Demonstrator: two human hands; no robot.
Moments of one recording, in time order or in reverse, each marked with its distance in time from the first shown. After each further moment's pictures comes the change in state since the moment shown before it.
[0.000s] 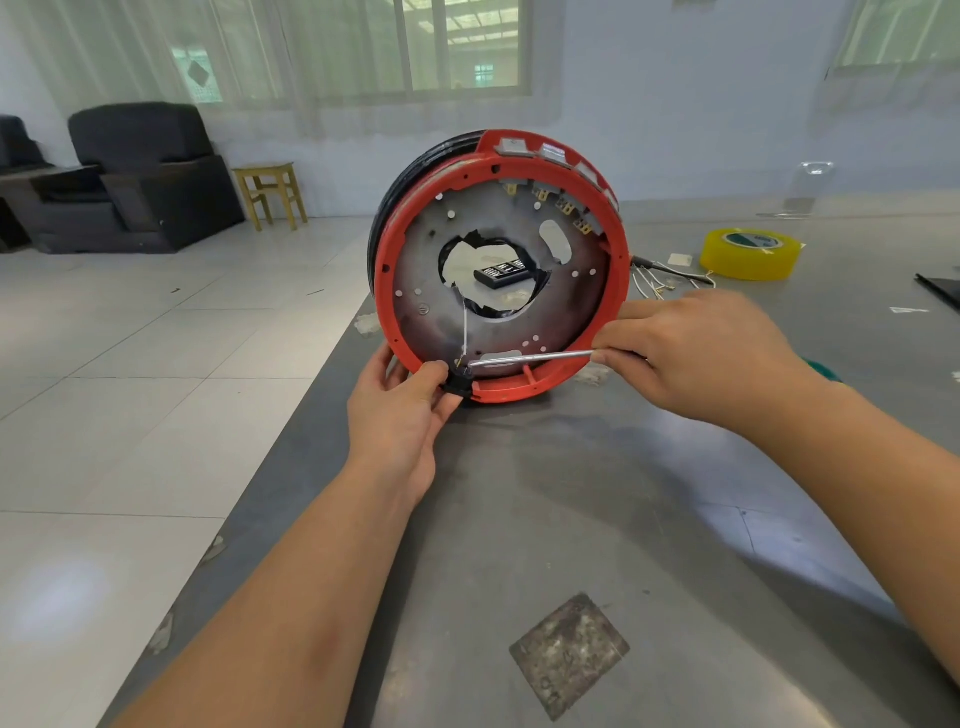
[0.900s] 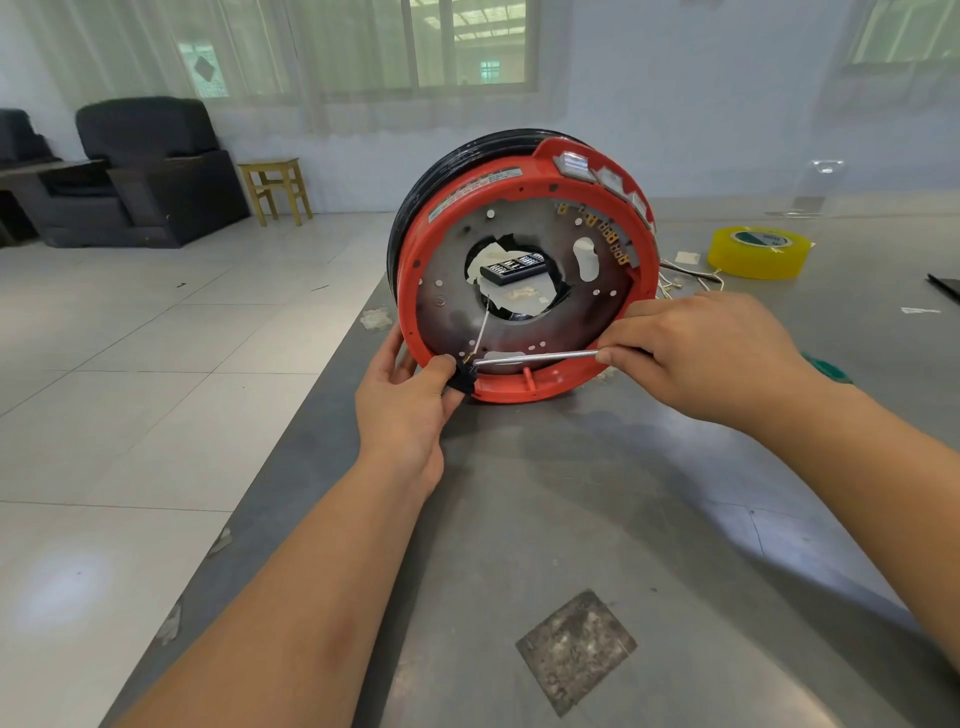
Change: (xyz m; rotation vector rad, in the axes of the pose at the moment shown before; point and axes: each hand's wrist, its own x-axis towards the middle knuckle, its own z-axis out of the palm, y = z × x) left_hand -0.007 0.004 0.008 -0.009 0.049 0.037; right_hand -0.001 0.002 0.007 0.034 0.003 0.033
